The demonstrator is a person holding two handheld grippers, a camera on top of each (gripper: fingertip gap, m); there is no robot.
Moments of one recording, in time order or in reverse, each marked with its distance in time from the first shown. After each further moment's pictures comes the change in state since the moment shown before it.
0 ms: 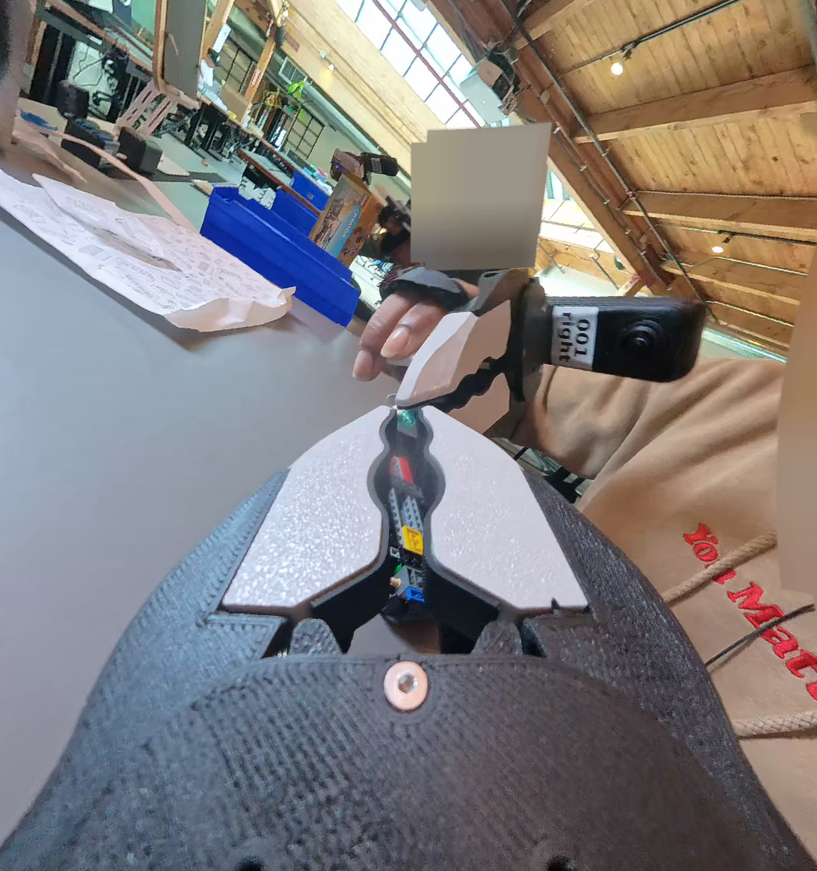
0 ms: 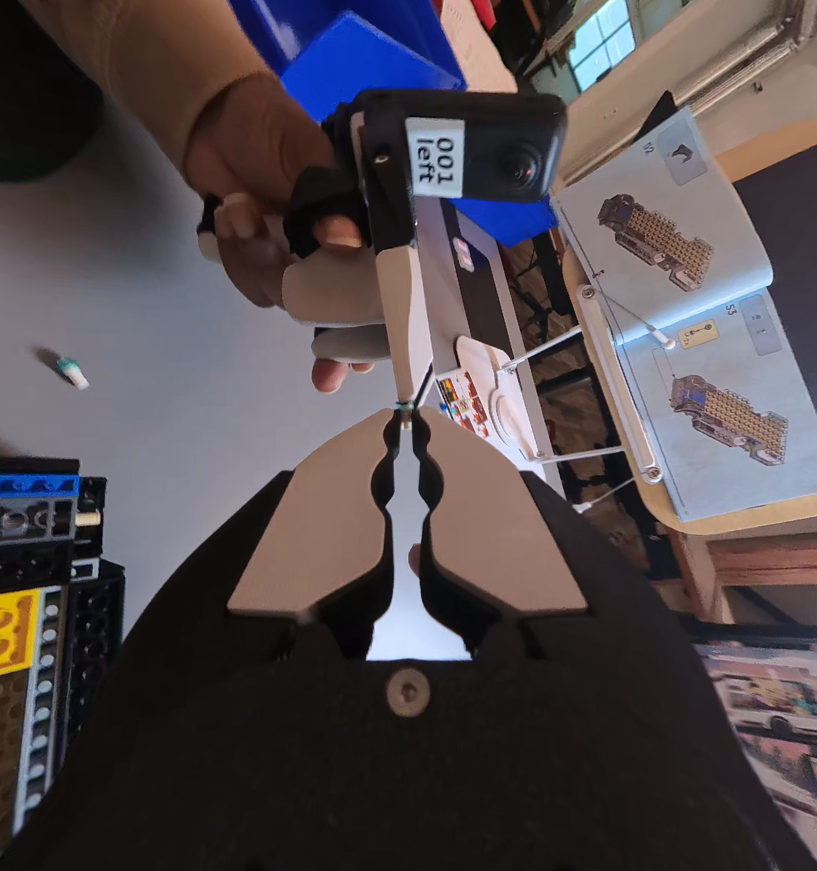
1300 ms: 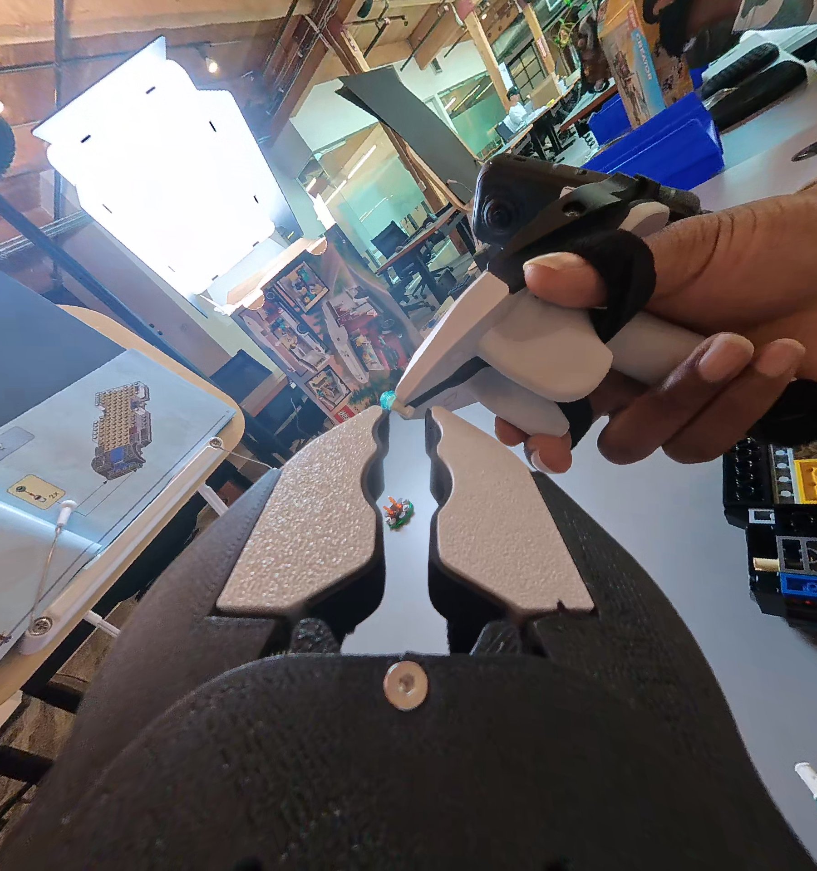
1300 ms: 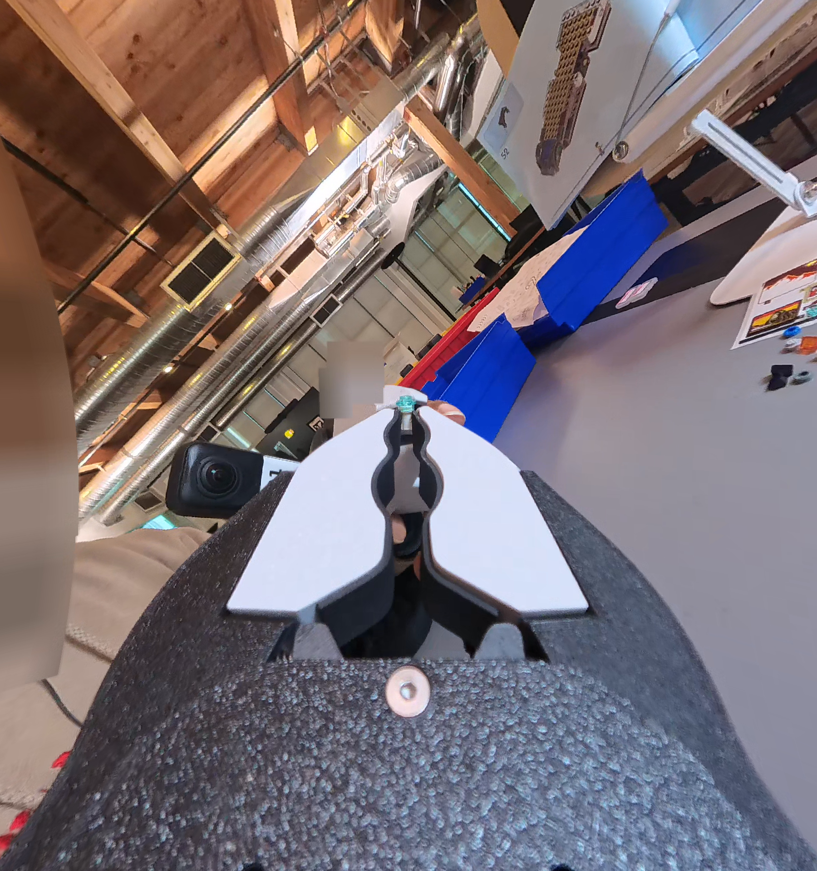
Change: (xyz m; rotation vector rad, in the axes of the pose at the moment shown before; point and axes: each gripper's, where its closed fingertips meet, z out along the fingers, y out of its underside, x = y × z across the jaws) left arm 0.002 -0.020 0.000 -0.069 -0.742 1.281; right arm 0.021 -0.018 -0.003 0.697 -0.255 1.627
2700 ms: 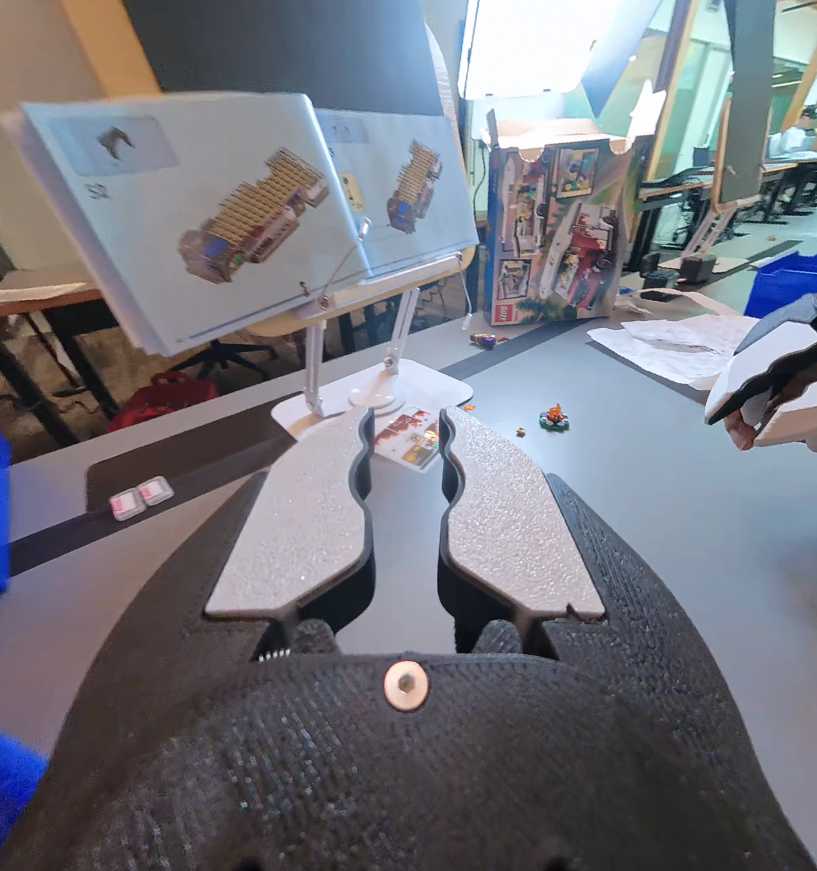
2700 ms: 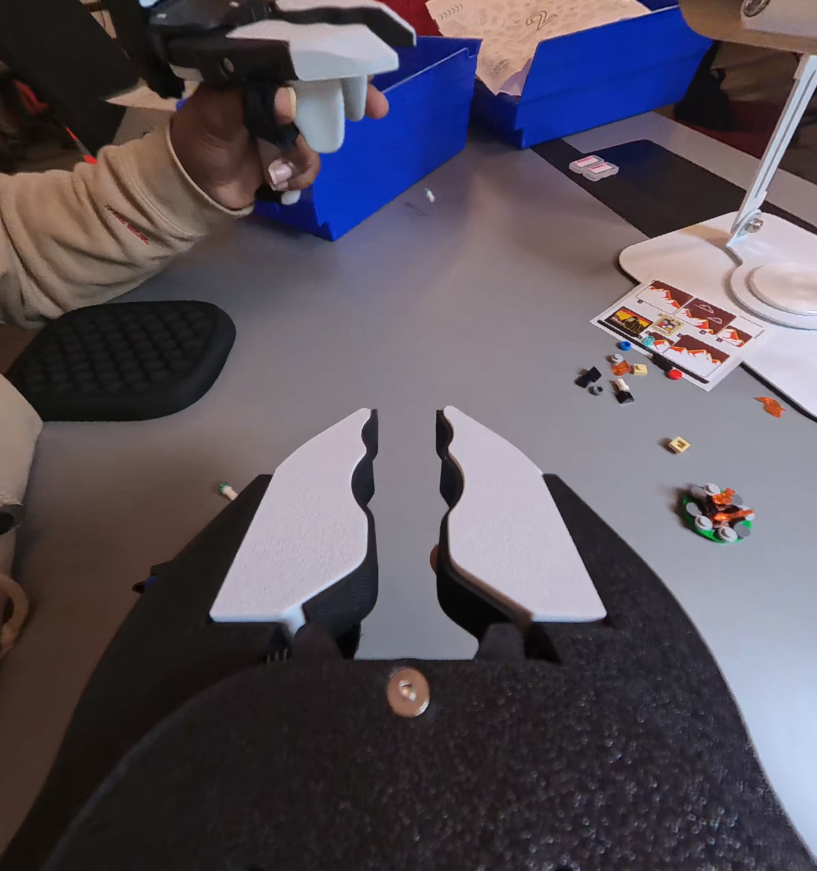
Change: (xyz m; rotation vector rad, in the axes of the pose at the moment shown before) left arm -0.153 0.093 -0.121 -0.209 -0.372 -0.568; right arm 0.063 0.022 -0.006 -0.683 0.129 -0.720
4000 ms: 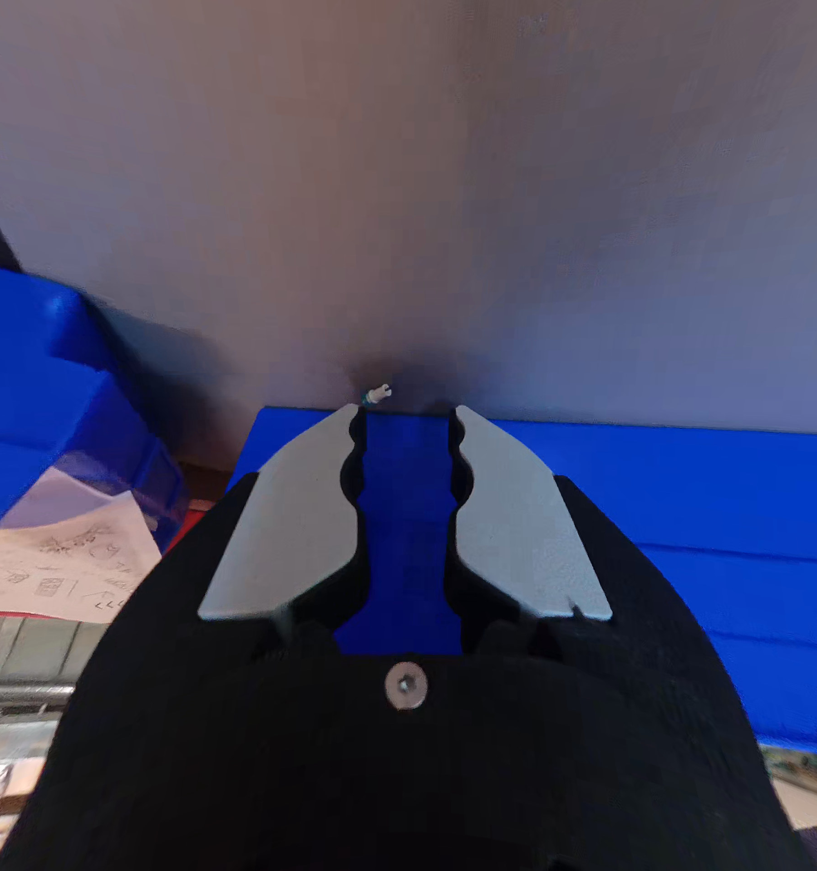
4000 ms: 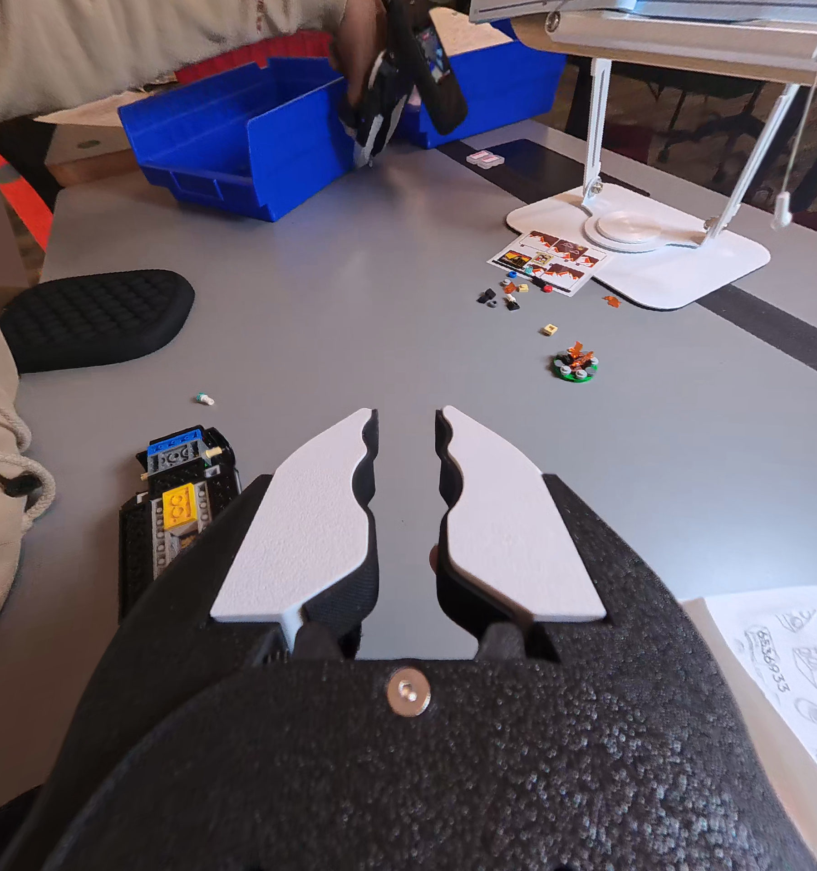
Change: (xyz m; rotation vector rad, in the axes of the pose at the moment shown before) left arm -0.230 0.171 -0.049 -2.068 0.190 0.482; right arm 0.022 0.039 -0.106 0.051 0.158 0.036
